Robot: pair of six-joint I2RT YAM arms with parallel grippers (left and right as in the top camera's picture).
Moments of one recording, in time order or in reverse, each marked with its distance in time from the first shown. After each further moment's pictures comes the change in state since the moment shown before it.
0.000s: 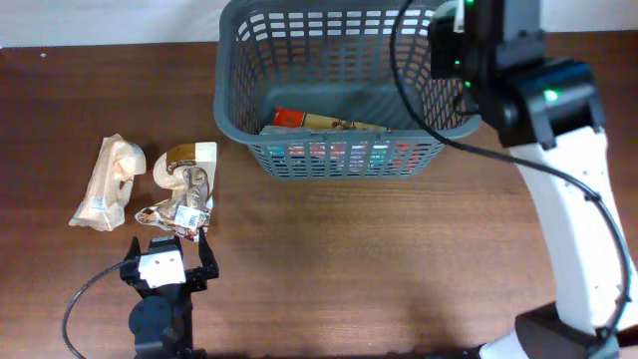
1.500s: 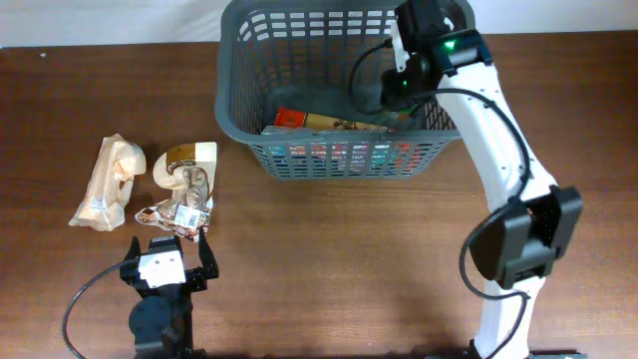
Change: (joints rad) left arm 0.000 0.000 0.000 0.000 0.000 0.000; right arm -0.049 0.415 0.006 -0.139 -0.262 -0.035
